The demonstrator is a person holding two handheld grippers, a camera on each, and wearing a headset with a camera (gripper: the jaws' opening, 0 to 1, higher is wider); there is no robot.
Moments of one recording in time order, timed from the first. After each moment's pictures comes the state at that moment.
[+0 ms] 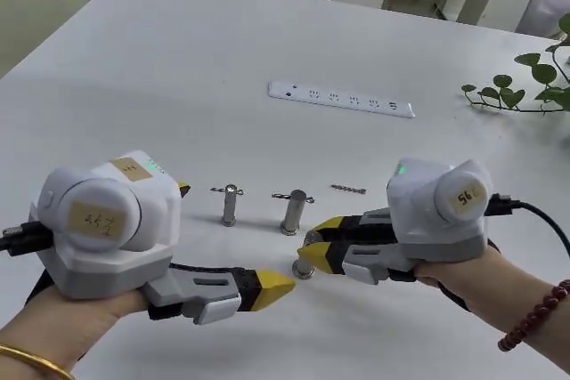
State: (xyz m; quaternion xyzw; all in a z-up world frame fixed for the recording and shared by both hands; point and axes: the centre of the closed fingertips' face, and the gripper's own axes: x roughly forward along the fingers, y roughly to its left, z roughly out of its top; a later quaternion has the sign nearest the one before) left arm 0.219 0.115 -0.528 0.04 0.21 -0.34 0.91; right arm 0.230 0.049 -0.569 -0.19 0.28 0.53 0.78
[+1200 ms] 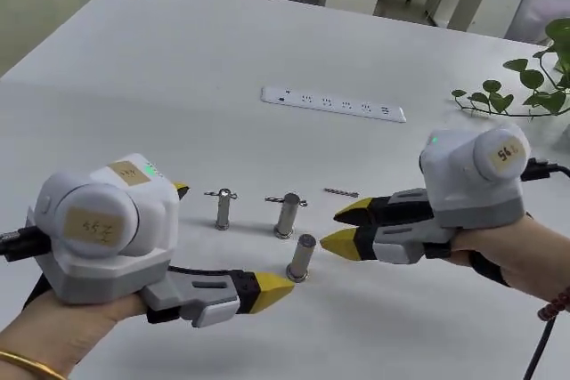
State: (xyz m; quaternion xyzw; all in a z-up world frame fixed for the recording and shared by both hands) left arm 0.219 0.110 -0.523 0.05 0.20 -0.35 0.91; right arm 0.243 0.012 -0.538 -0.15 0.31 0.52 0.78
